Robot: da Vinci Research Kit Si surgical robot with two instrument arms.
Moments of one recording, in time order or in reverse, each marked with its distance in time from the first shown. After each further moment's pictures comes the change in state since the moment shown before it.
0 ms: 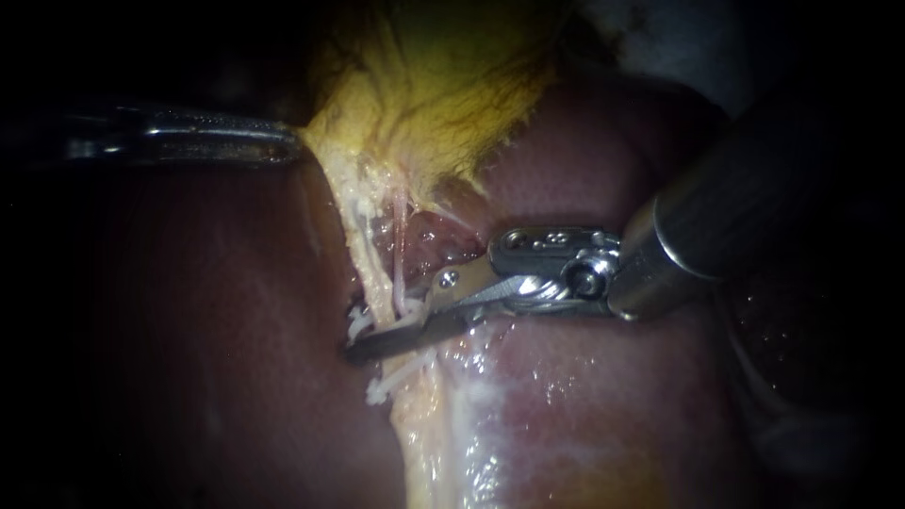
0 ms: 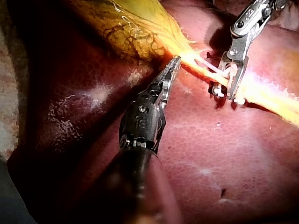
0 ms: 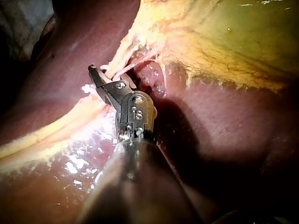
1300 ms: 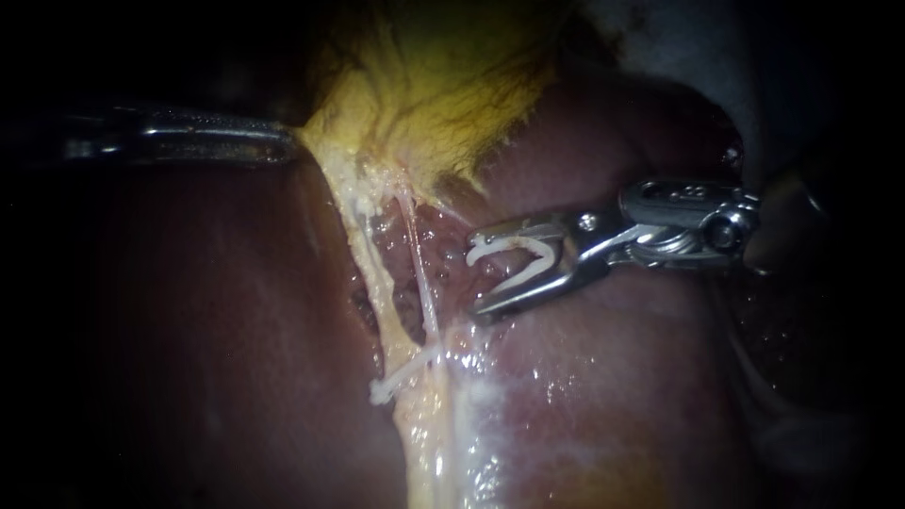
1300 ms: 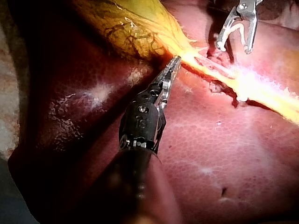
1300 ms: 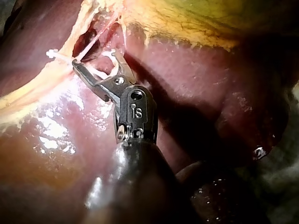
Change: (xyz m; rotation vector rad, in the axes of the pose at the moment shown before) right arm -0.001 0.003 -0.012 0.101 0.099 -0.077; left arm 0.000 0.000 0.000 0.002 0.000 0.000
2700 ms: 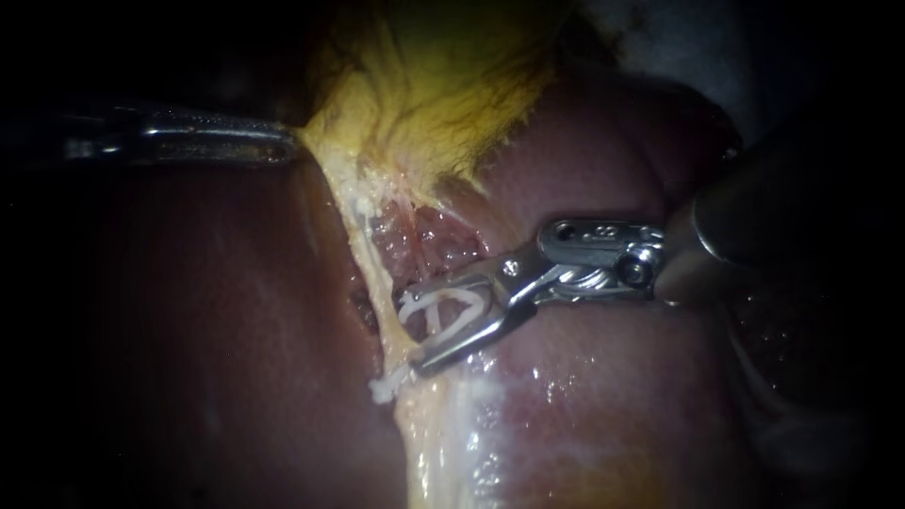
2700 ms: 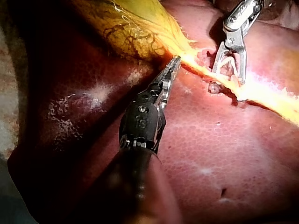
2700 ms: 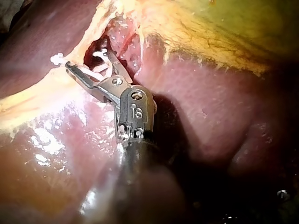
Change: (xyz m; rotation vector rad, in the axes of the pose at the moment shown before) right arm -0.005 0.005 0.009 0.103 -0.040 -0.030; left arm 0.000 0.000 0.000 -0.002 0.000 0.000
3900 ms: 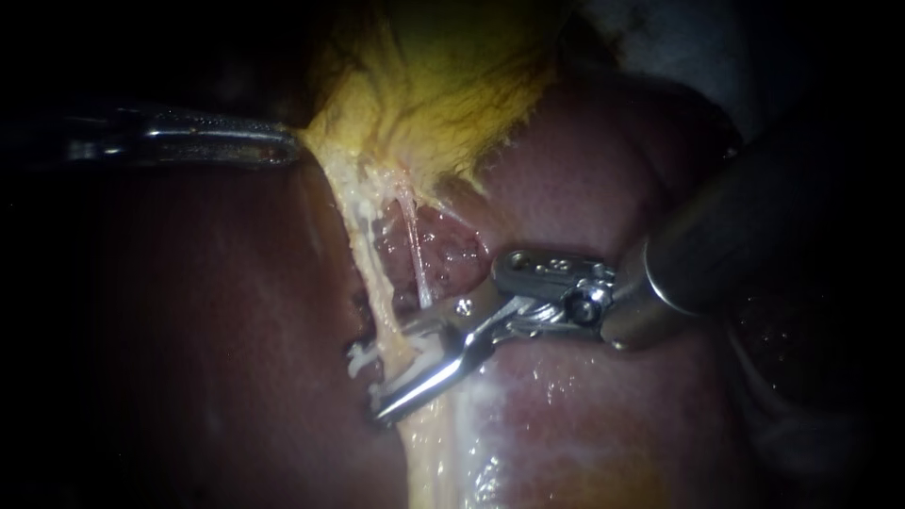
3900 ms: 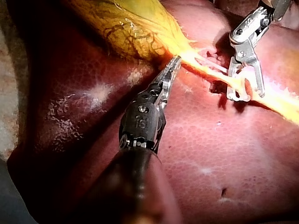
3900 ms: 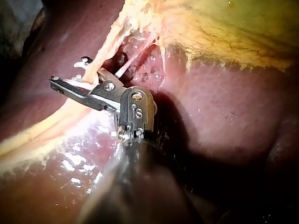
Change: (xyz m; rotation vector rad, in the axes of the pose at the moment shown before) right arm 0.001 -0.005 0.005 0.247 0.077 0.063; left arm 0.000 0.000 0.000 -0.001 0.000 0.001
